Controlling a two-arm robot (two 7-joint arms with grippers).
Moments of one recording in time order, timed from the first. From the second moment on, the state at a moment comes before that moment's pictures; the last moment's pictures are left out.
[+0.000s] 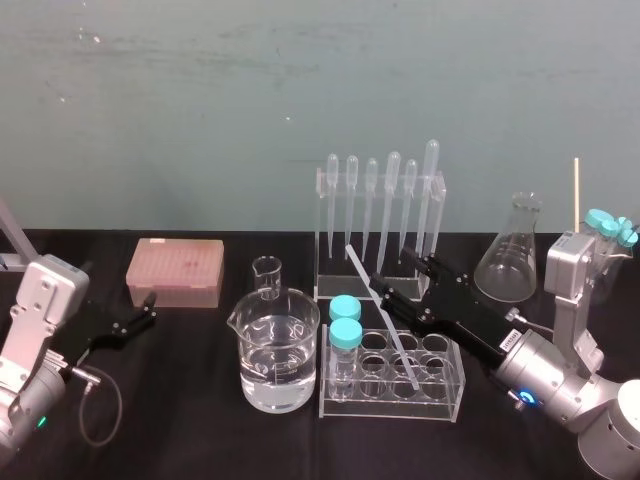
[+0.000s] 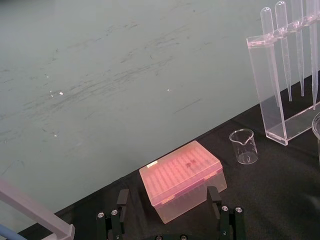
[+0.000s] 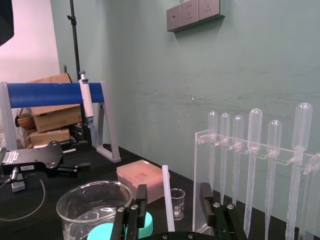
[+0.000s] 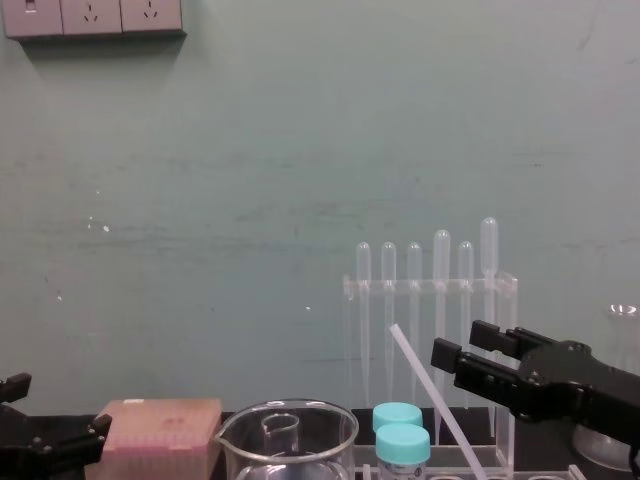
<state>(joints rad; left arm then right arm) -0.20 0.60 0.45 -1.41 -0.25 -0.12 0.03 0.34 0.35 -0.38 -1.18 0.52 -0.30 0.66</state>
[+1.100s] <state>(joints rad) -0.20 0.60 0.45 -1.41 -0.25 -0.12 0.03 0.15 0.34 -0.21 -1.33 0.23 -0.07 0.03</state>
